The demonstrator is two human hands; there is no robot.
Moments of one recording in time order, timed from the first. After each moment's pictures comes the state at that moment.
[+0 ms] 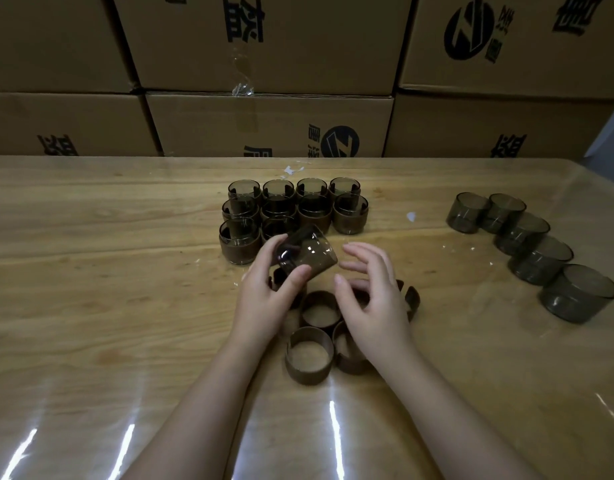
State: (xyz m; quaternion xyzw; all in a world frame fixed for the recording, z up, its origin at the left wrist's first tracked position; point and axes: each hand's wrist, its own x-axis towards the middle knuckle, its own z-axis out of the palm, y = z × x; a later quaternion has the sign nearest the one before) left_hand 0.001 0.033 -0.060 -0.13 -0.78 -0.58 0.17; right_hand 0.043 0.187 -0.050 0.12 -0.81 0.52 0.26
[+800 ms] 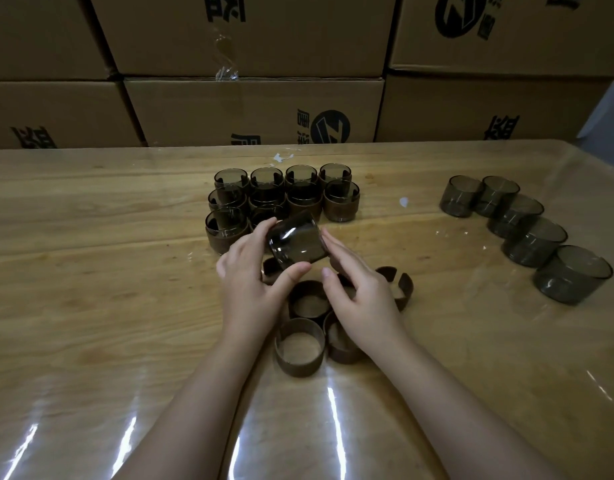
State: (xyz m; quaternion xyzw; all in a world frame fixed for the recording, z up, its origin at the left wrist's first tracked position) left_hand 0.001 0.038 -0.061 -0.12 -0.84 -0.45 0.27; right_hand 0.039 0.192 -0.057 0.13 -0.84 0.50 0.19
